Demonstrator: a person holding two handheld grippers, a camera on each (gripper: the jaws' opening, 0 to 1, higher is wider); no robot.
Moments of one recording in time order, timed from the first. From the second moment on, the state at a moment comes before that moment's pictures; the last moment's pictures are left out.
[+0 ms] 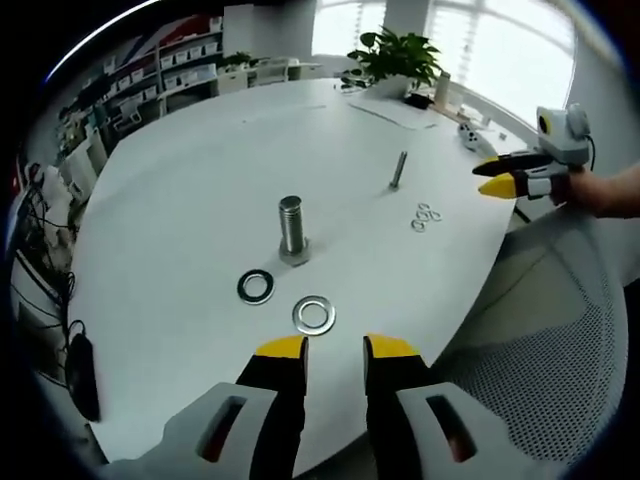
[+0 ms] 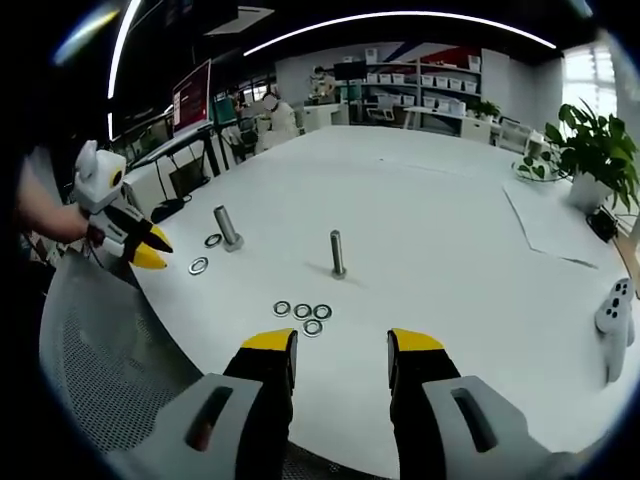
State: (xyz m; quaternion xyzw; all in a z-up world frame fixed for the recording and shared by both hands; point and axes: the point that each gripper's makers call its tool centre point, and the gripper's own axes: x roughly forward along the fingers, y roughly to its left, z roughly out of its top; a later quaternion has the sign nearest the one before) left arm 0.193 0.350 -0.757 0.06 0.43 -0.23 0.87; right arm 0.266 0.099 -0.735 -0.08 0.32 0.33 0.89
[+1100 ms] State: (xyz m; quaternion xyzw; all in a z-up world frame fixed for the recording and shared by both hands) left arm 0.207 0.356 -0.780 0.08 0.53 -0.26 0.80; right arm 0.266 0.099 -0.736 -0.08 0.32 0.33 0.88
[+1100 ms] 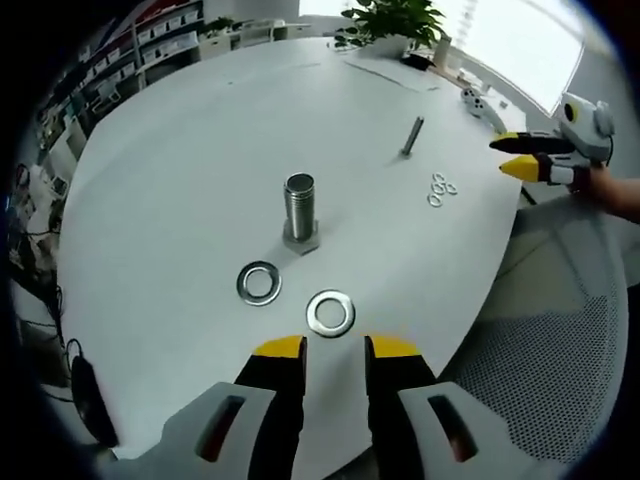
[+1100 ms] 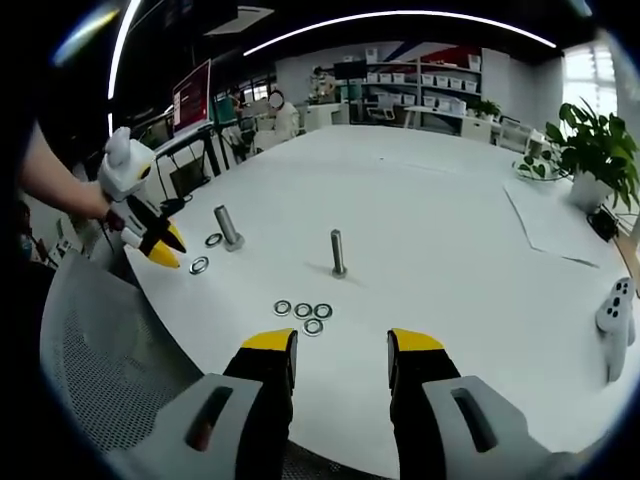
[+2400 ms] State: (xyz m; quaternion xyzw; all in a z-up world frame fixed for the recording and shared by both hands) left arm 0.226 0.345 -0.797 0.20 0.58 -0.30 0.73; right arm 0.265 0.099 -0.737 -0.08 0.32 0.33 0.88
